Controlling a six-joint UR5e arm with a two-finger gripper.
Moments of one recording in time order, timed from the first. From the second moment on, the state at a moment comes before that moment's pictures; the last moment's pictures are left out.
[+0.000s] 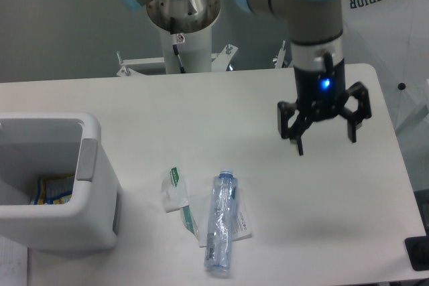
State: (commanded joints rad) arm 2.59 -1.88 -1.55 -0.78 1.47 0.32
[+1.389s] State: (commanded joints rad) arm 2.40 -2.18 -1.47 -0.72 1.45 0.33
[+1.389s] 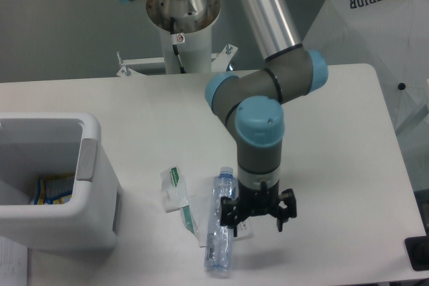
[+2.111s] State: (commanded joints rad) arm 2.35 -2.24 -1.48 -0.72 1.46 0.43
